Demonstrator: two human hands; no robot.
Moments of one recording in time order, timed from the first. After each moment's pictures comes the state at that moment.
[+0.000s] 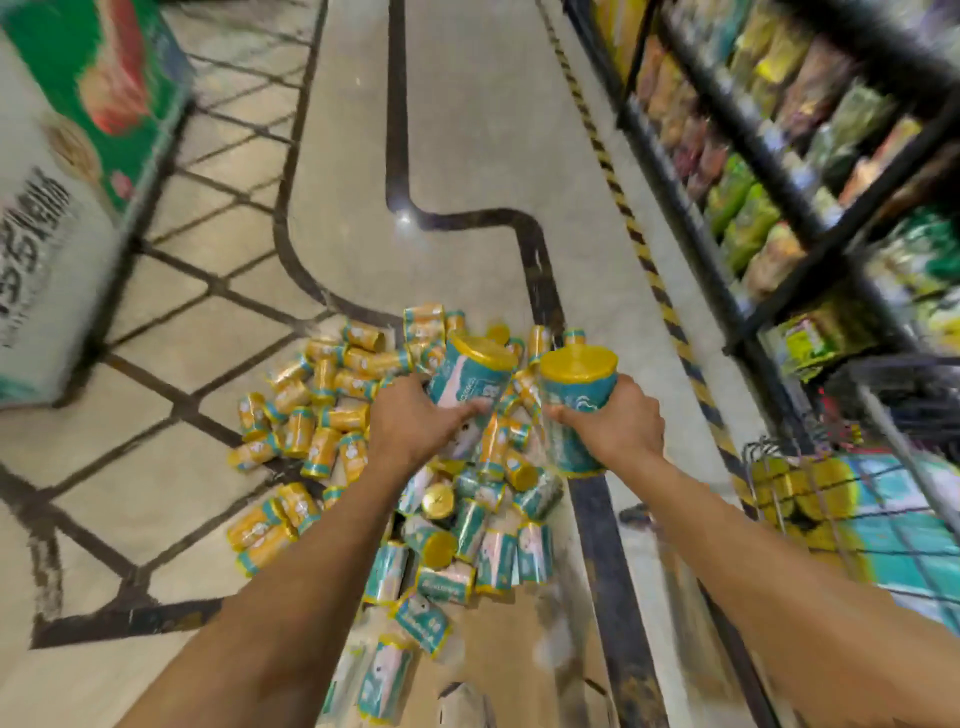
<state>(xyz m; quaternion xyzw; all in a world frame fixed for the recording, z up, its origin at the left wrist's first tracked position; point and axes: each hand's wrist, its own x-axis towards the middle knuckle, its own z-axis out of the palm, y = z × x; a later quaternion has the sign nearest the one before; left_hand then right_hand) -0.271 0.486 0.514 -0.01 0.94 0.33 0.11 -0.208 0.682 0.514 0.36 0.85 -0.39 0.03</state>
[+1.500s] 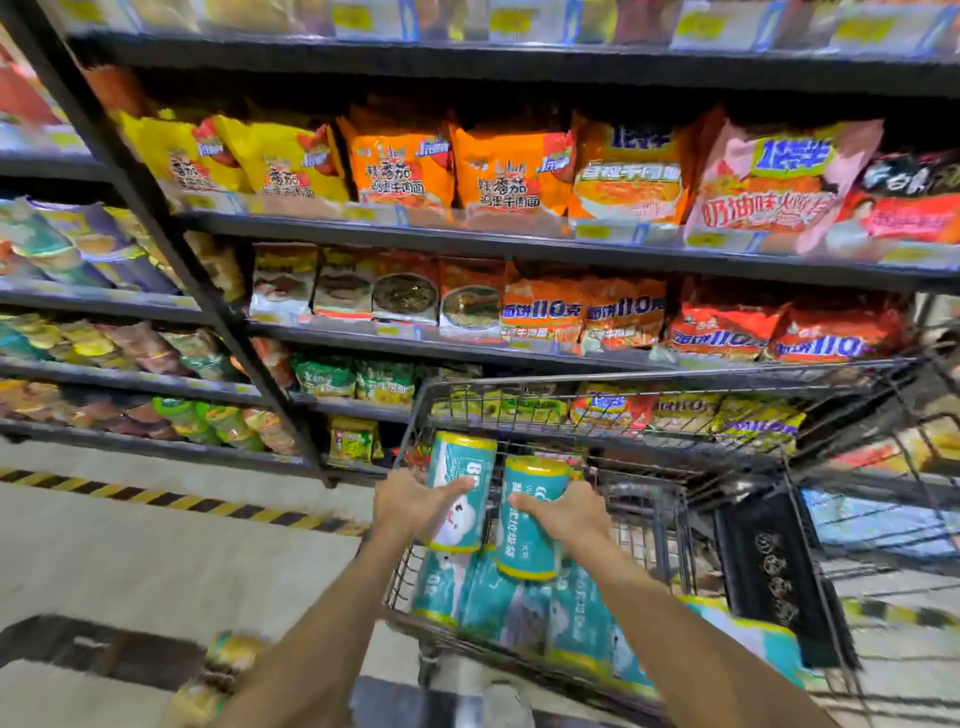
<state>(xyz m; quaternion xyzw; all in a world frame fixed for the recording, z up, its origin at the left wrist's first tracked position) -0.168 0.959 0.632 0.47 0.77 0.19 0.39 0.023 0.950 0.625 0.79 0.42 -0.41 -0.16</state>
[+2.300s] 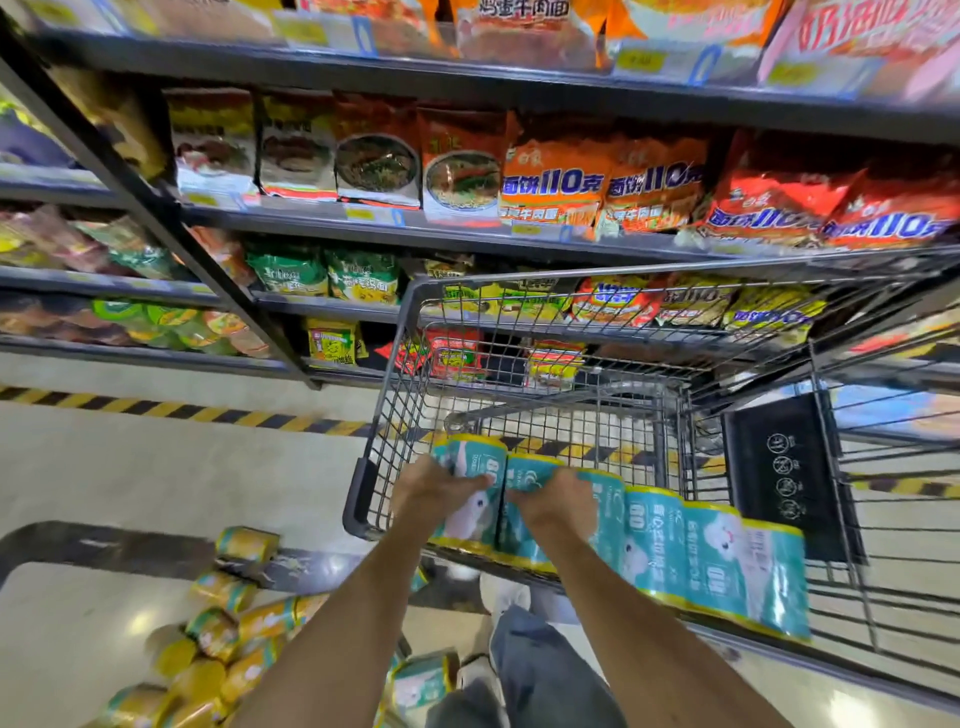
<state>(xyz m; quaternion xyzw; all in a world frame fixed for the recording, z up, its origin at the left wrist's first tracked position) -0.158 0.941 0.549 0.50 0.76 -0.07 0.40 -0.024 0.910 0.564 0.86 0.38 -0.34 0.03</state>
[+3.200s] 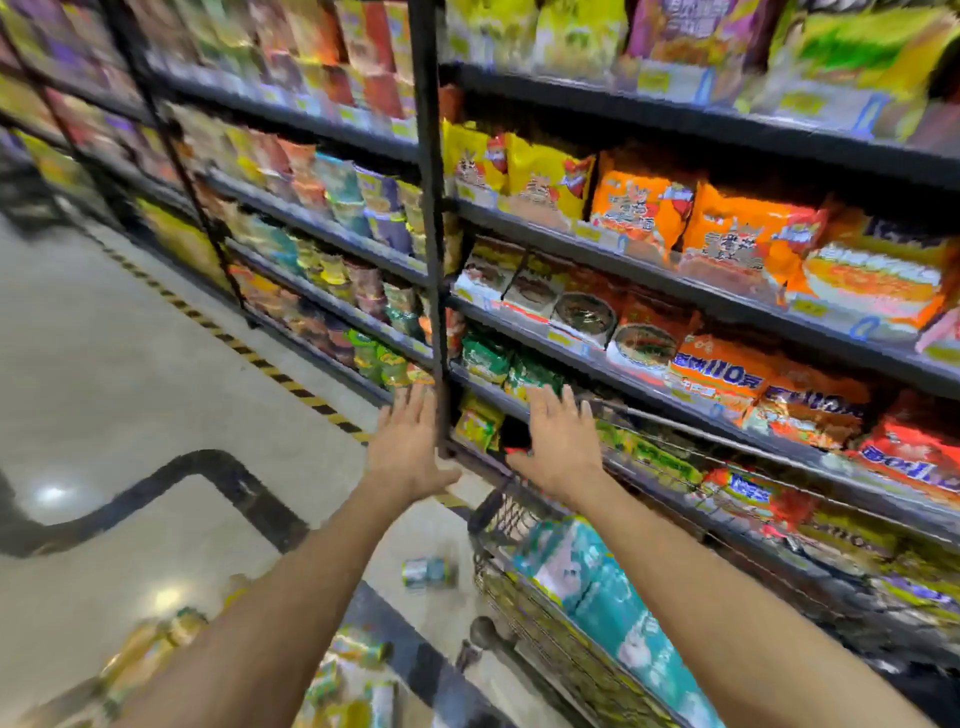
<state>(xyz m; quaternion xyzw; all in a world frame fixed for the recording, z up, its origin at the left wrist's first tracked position) -0.296 0.856 0.700 0.56 0.82 0.00 0.06 -0.130 0.938 0.718 0.48 0.87 -0.04 0.03</state>
